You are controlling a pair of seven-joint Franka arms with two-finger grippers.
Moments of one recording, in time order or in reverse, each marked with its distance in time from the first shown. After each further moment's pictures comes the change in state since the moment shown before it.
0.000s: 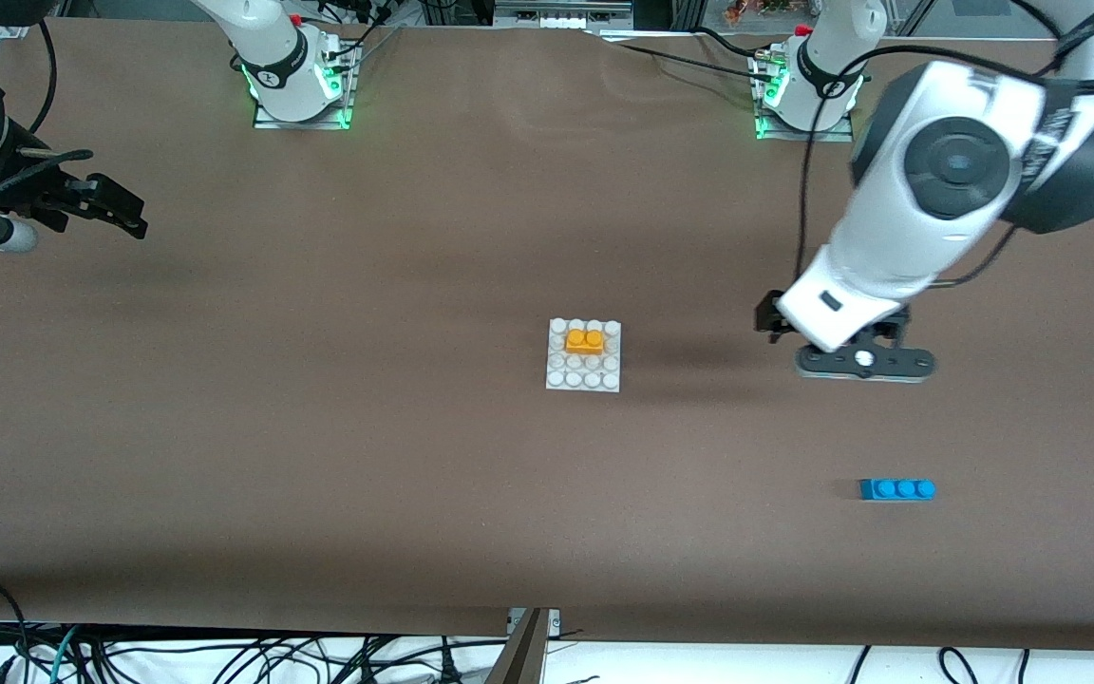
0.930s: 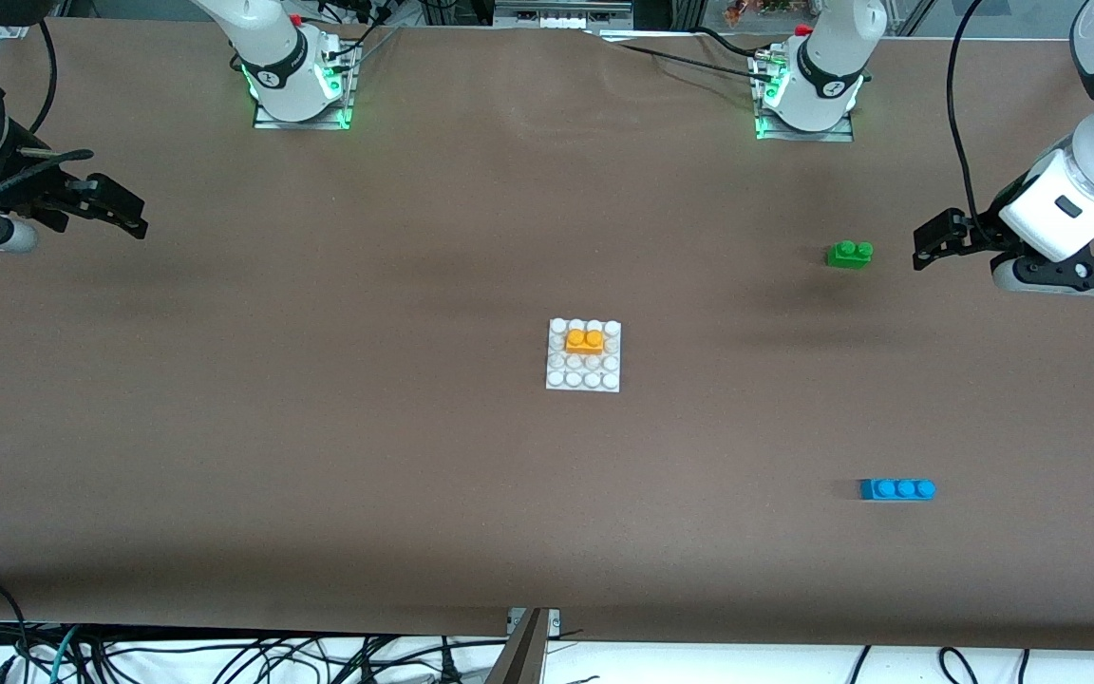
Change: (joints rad) left arm 0.052 -0.366 0.258 -0.412 -0.209 0.084 0.282; right arm 0.000 0.000 0.000 0.000 0.000 0.000 0.000
